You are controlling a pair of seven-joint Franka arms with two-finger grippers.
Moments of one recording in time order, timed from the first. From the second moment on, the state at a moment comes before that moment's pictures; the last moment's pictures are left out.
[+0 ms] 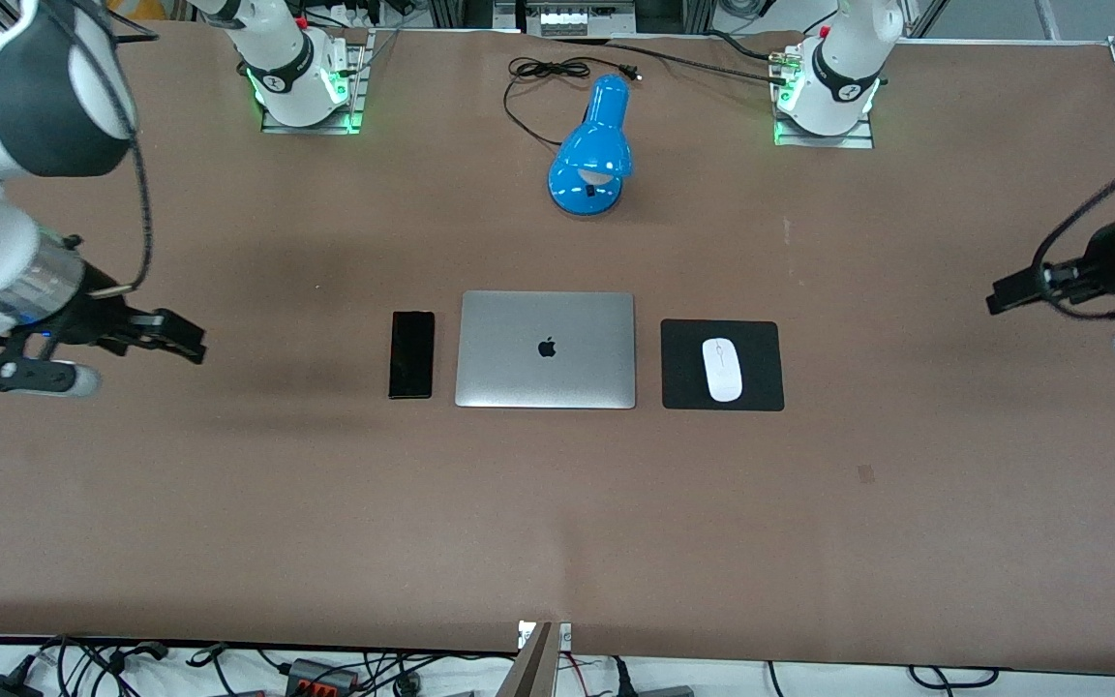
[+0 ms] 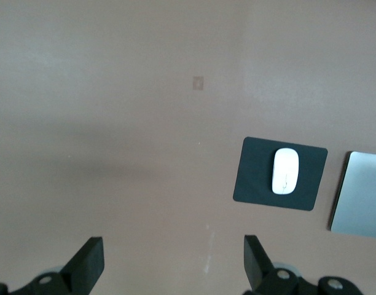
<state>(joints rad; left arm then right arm) 0.08 0.13 -0.07 -1.48 -0.01 1.55 -0.14 0.10 0.28 -0.02 -1.41 0.02 1.77 0.17</state>
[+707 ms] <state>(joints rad) -0.06 0.02 -0.03 -1.59 0.01 1.57 -0.14 -0.05 0.21 0.02 -1.41 0.02 1.70 0.01</state>
